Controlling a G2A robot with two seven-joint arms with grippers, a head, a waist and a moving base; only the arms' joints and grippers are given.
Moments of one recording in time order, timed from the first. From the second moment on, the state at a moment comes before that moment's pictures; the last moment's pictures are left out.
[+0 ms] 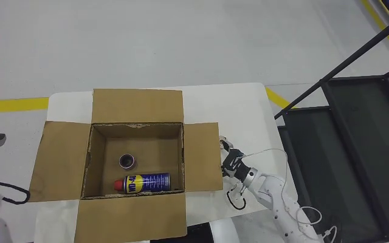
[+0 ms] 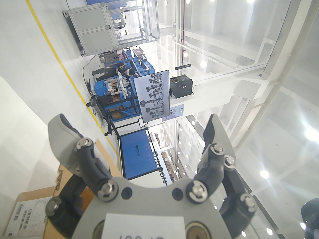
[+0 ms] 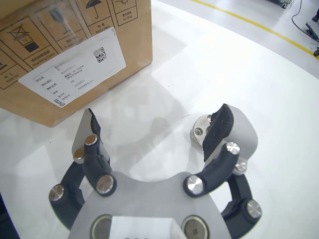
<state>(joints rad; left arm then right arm) 1.83 -1.29 -2.18 -2.07 -0.42 -0.19 -0.31 -1.70 -1.26 1.42 -1.59 -1.53 -0.60 -0.22</state>
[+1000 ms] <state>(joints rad) 1.83 -1.29 -2.18 -2.07 -0.42 -0.19 -0.31 -1.67 -1.25 1.39 -1.56 -1.49 -0.42 -0.13</state>
